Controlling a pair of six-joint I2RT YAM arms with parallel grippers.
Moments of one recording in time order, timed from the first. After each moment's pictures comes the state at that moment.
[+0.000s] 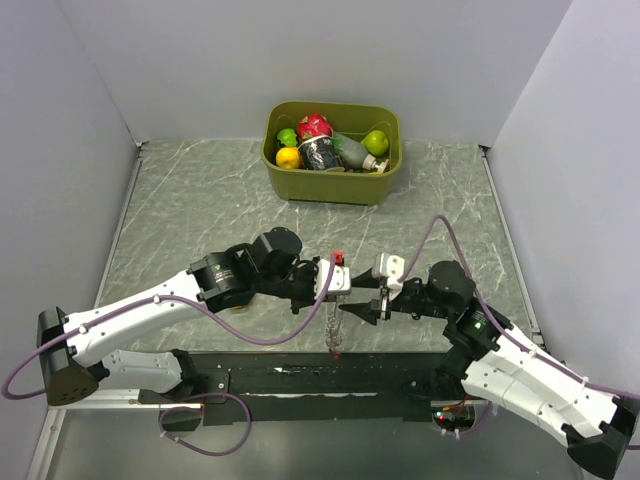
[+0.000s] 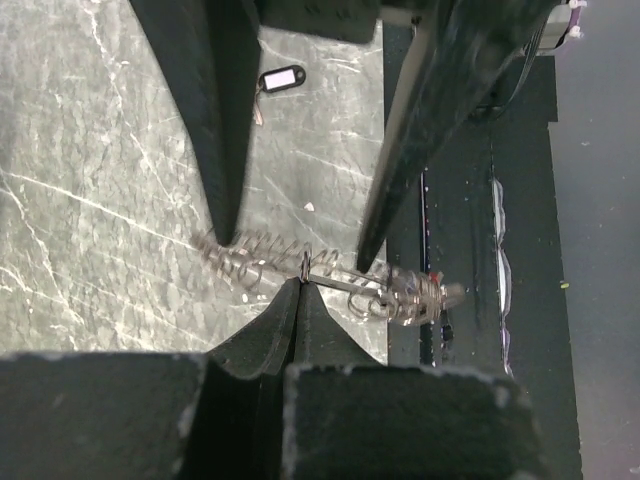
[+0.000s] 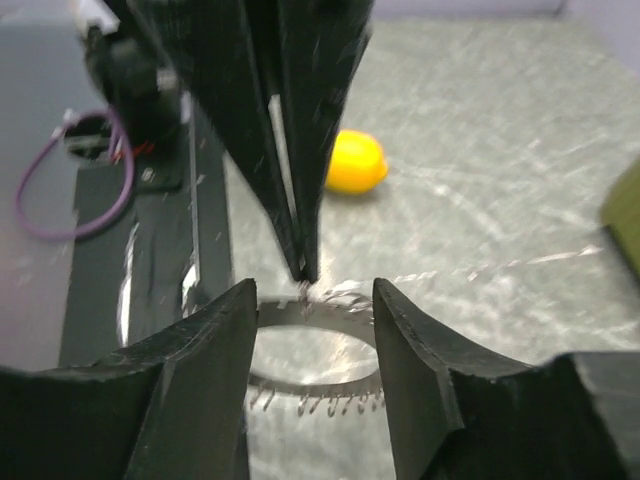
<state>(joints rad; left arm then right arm) -1.07 1.19 1.12 -0.49 0.37 0.36 0.80 0.60 0.56 -0.06 -0.53 -0.16</state>
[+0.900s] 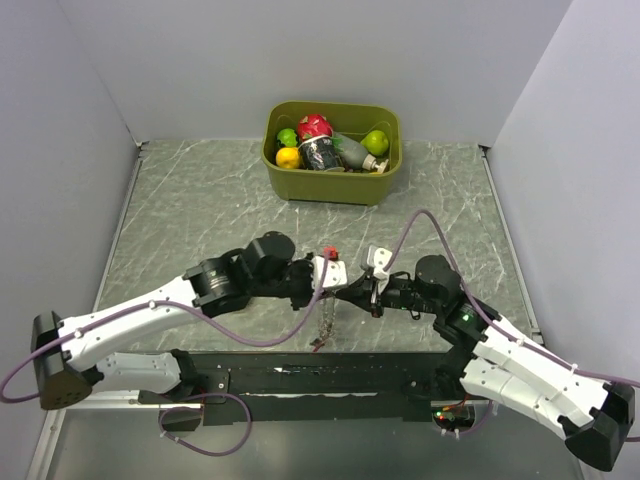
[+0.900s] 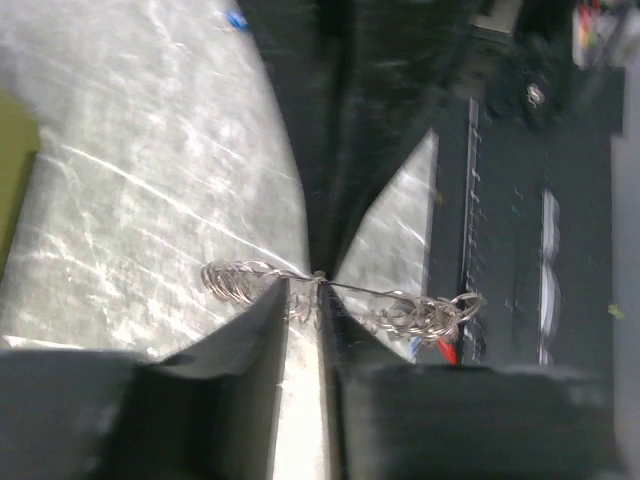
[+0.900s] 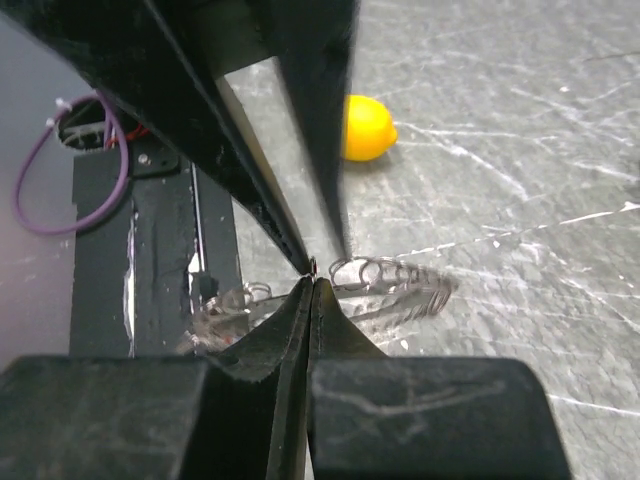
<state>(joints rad) -1.08 1.17 1.08 -0.44 0.26 0.35 0.80 0.72 0.57 -0.07 -0.52 -0.12</state>
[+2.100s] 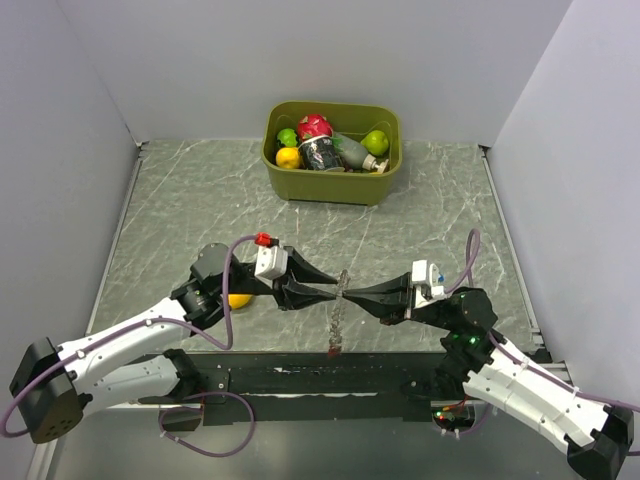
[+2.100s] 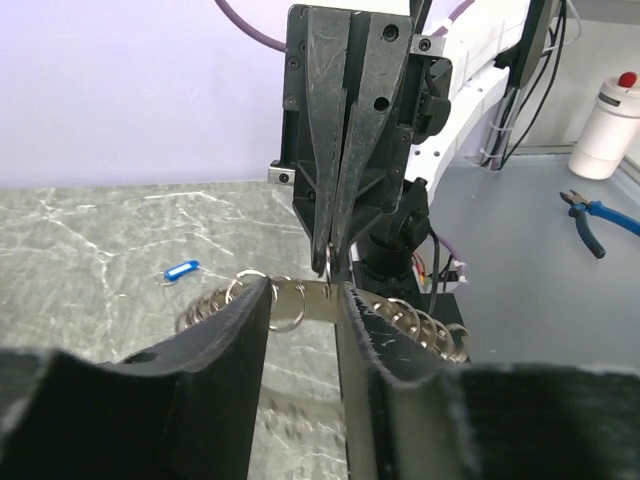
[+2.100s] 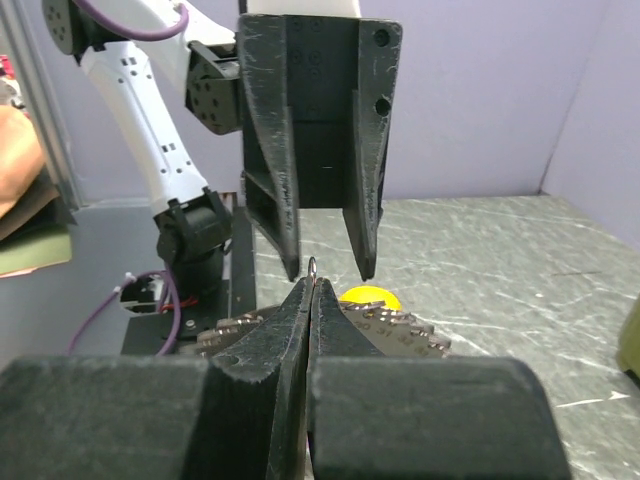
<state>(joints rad) -0.86 0.98 0.63 0.56 0.77 -0.12 0.80 0.49 0.32 0.54 -0.55 0.14</state>
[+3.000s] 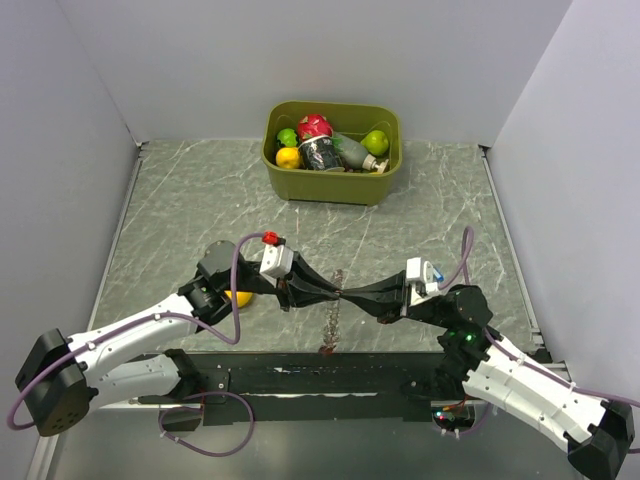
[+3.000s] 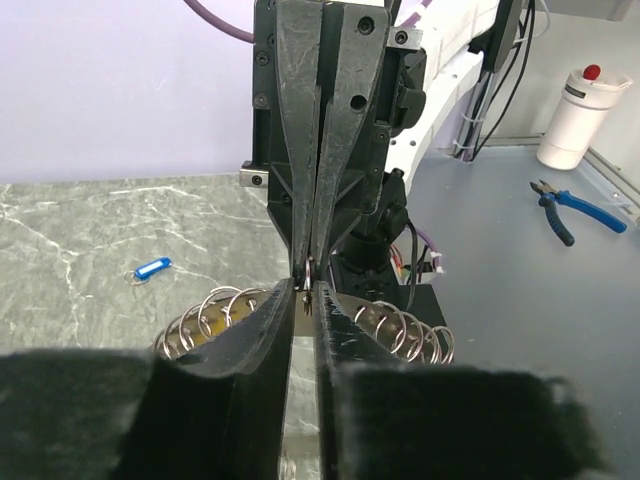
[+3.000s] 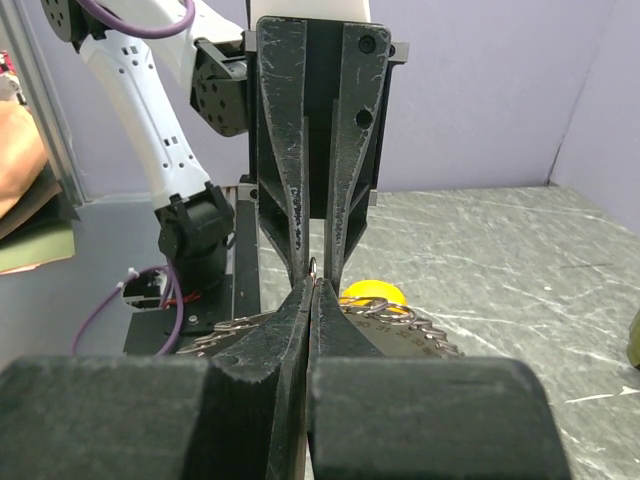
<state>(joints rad) -0.86 1.03 0.63 0.61 0.84 -0.16 0.80 0.53 0.32 0.56 -0.56 0.15</state>
